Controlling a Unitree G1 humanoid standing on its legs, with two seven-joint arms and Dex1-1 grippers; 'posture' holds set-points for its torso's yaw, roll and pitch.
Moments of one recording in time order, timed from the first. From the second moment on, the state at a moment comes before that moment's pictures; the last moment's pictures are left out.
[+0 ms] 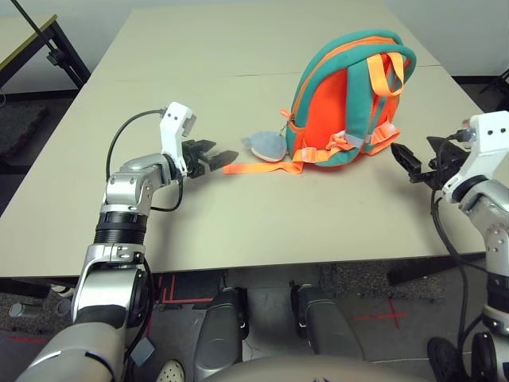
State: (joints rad) left arm -0.62 0.43 0.15 0.36 -0.28 0.55 -0.70; right arm -0.26 -0.48 -0.38 -0.08 0.36 0.53 0.35
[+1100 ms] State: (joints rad) left arm -0.43 0.44 0.41 0.42 -0.27 0.13 -0.21; right arm -0.34 -0.41 -0.40 0.35 0.29 0.05 0.21
